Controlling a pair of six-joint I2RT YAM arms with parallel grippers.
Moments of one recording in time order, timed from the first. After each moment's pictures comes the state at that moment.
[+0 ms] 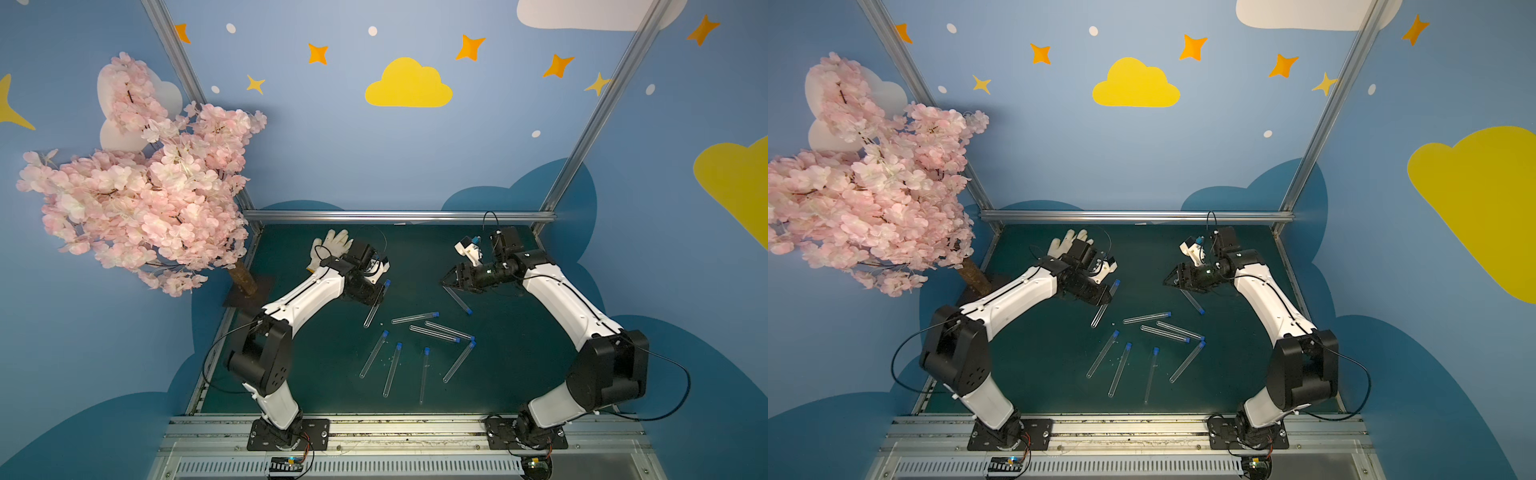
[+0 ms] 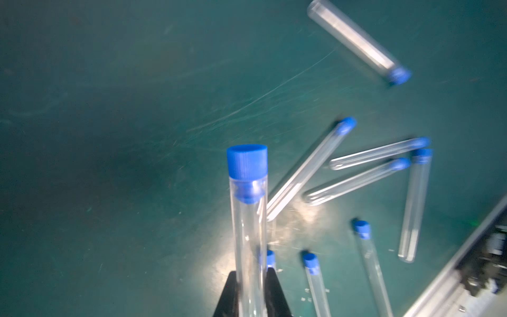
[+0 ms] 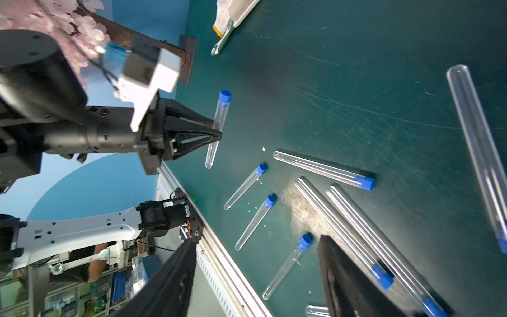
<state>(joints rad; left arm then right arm) -0.46 1.67 1.33 -0.77 0.33 -0.02 0.28 1.55 1.33 -0.83 -0.80 0.20</state>
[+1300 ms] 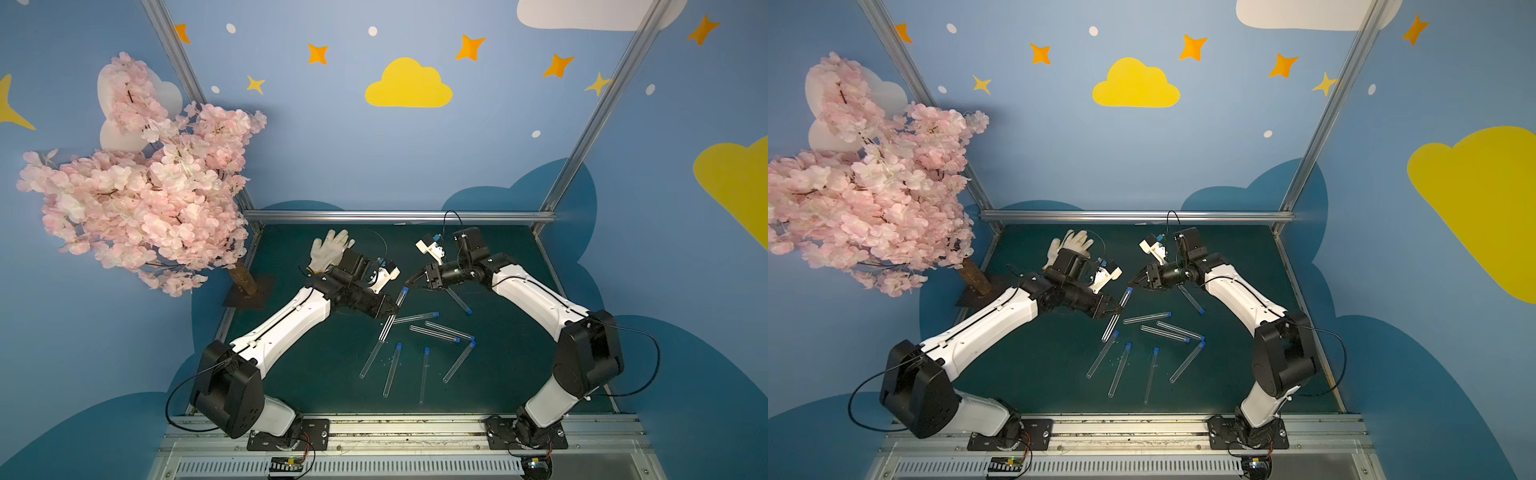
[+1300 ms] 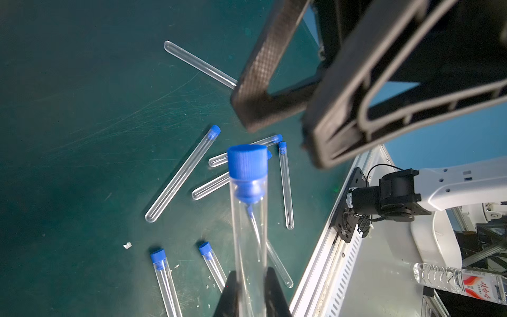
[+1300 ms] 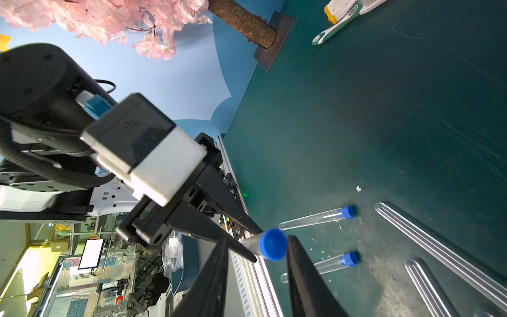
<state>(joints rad) -0.52 1.45 1.17 -0.65 0.62 -0.10 0.49 1.67 1.34 -0.48 -1.01 0.34</state>
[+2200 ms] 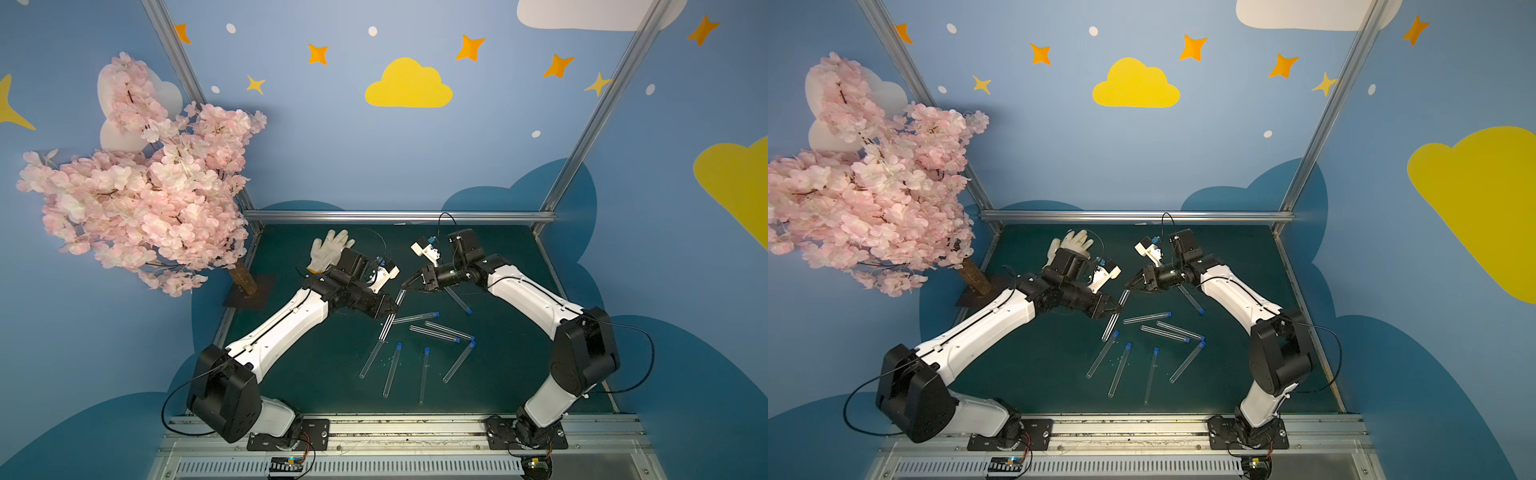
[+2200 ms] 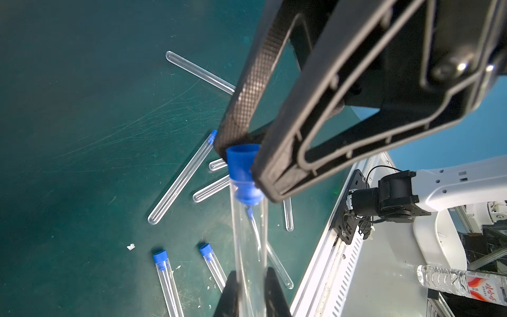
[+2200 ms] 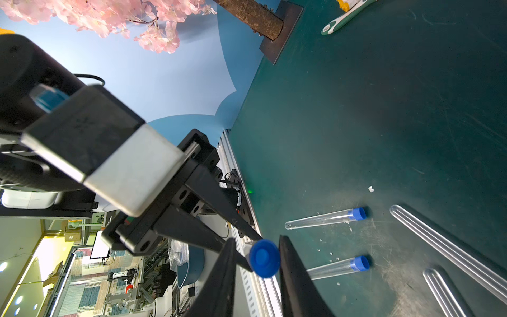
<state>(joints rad) -0.52 1.43 1.17 -0.65 0.60 -0.10 0.51 1.69 1.34 -0.46 -1.03 0.36</state>
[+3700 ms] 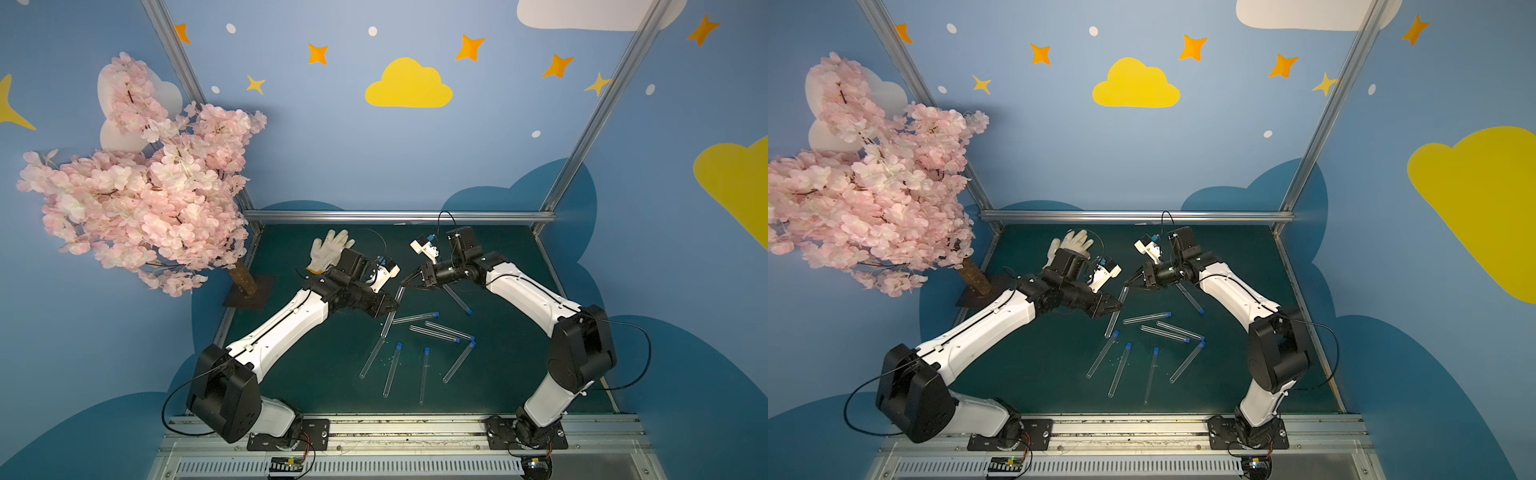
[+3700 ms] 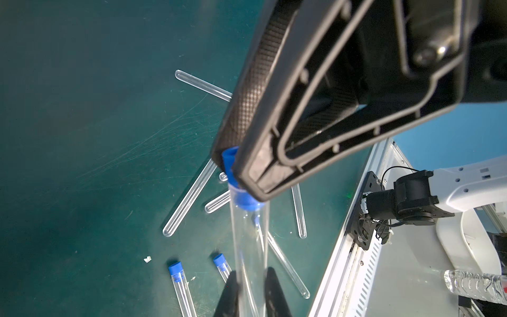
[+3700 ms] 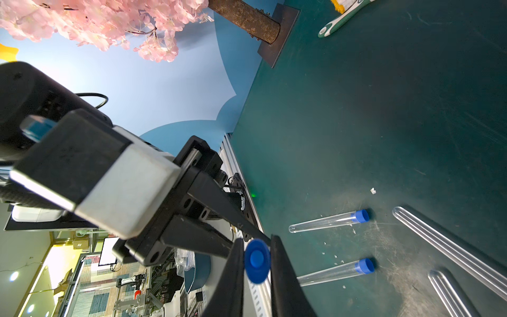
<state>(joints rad) -0.52 1.43 1.15 -0.60 0.57 -0.05 0.51 1.71 1.38 -0.48 -1.02 0.41</state>
